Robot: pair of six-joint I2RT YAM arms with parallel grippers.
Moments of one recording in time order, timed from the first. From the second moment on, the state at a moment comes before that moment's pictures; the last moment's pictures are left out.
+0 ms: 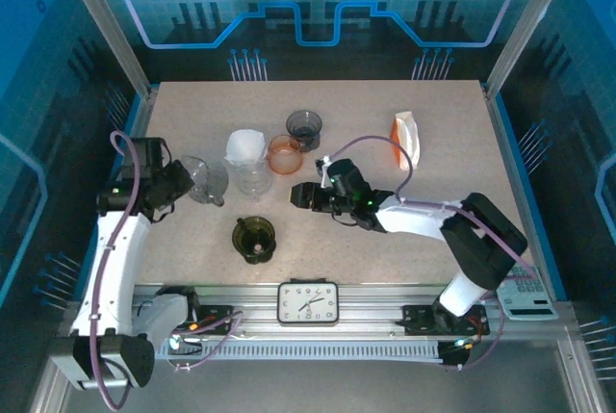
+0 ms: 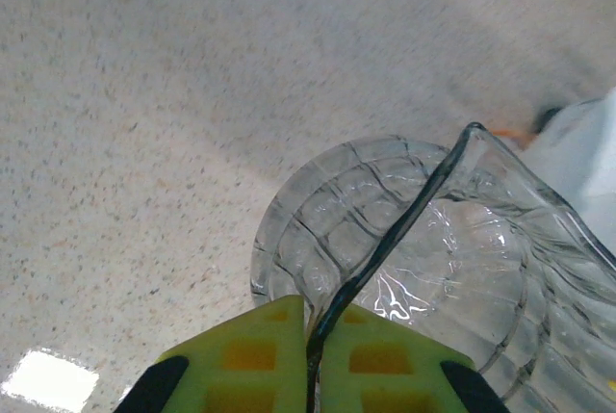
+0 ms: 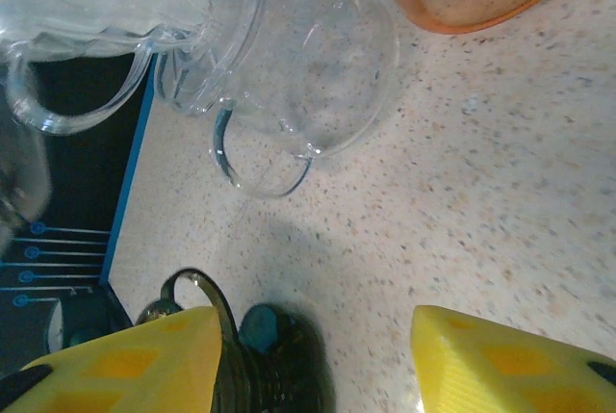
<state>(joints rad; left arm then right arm) 0.11 0.99 1.07 -0.97 0.03 -0.58 0.76 1.60 0.82 0.21 -0.24 0.83</state>
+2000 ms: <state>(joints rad) -0.84 1.63 1.17 -0.76 -0.27 -0.59 0.58 0.93 0.55 -0.38 0.02 0.63</state>
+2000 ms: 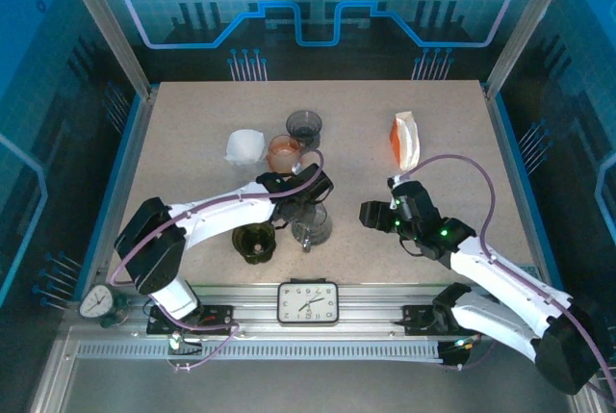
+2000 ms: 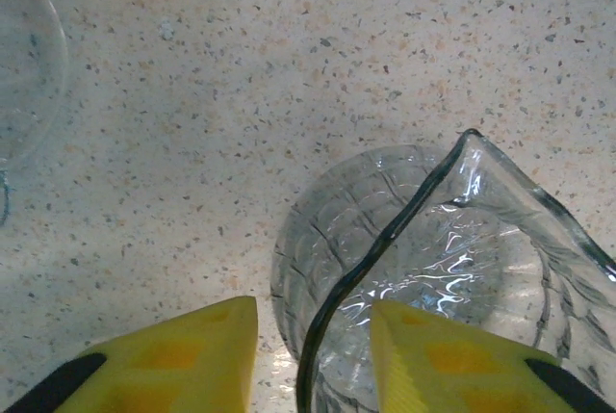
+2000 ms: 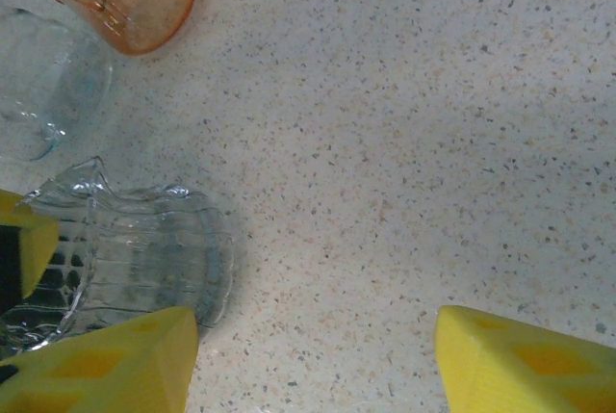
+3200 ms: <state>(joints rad) -0.58 1.01 0.68 -0.95 -0.10 -1.01 0.57 0.93 0.49 -0.30 0.00 0.63</state>
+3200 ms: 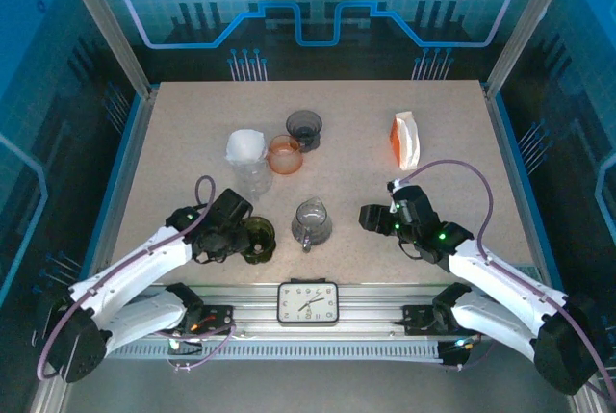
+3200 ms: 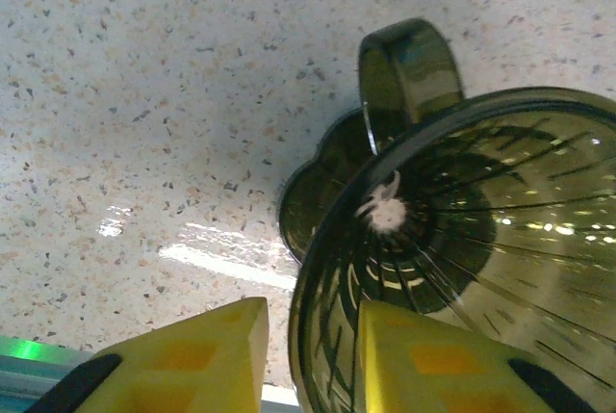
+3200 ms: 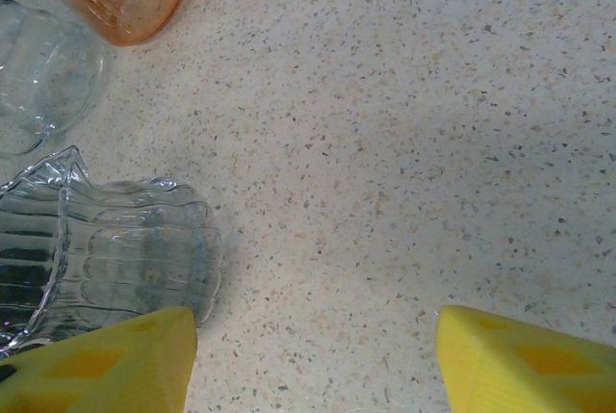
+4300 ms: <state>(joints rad) -0.67 1.12 1.11 -0.96 0.01 -0.84 0.55 0.93 0.48 -0.30 0.00 0.63</state>
